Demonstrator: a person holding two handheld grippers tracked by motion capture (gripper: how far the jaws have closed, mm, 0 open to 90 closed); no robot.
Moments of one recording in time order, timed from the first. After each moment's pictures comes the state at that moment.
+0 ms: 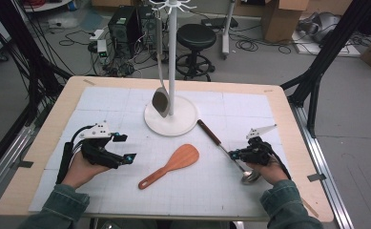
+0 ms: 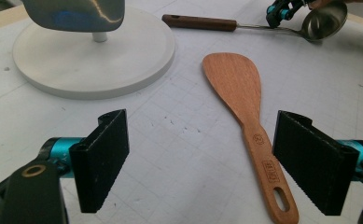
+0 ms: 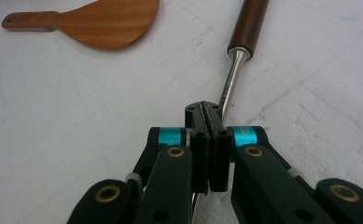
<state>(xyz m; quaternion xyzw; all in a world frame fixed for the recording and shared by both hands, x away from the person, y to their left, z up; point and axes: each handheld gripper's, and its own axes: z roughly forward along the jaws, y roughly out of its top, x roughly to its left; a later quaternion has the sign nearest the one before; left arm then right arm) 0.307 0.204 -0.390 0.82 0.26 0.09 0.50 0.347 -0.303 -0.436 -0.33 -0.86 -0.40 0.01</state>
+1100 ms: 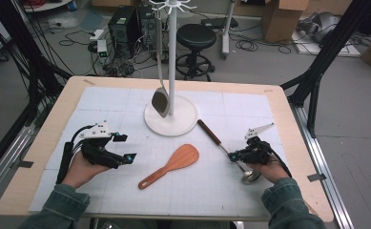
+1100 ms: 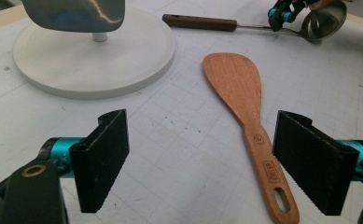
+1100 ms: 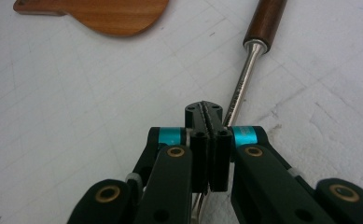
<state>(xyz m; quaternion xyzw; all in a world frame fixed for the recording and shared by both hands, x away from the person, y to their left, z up) 0.307 0.204 -0.390 0.82 0.27 0.09 0.50 0.350 -0.301 -0.436 -0.30 -0.87 -0.38 0.03</state>
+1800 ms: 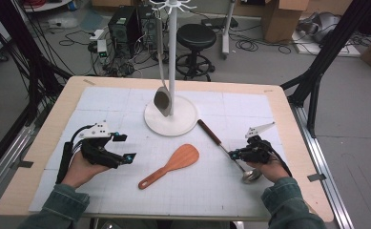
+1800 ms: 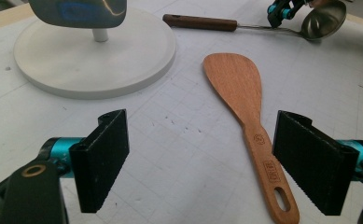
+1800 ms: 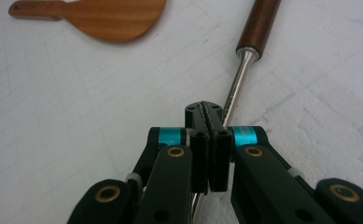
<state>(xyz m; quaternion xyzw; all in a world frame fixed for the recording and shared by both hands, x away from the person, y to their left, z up) 0.307 0.205 -0.389 0.82 0.27 0.09 0.49 0.351 -0.302 -0.432 -0.31 -0.87 -0.38 0.02</state>
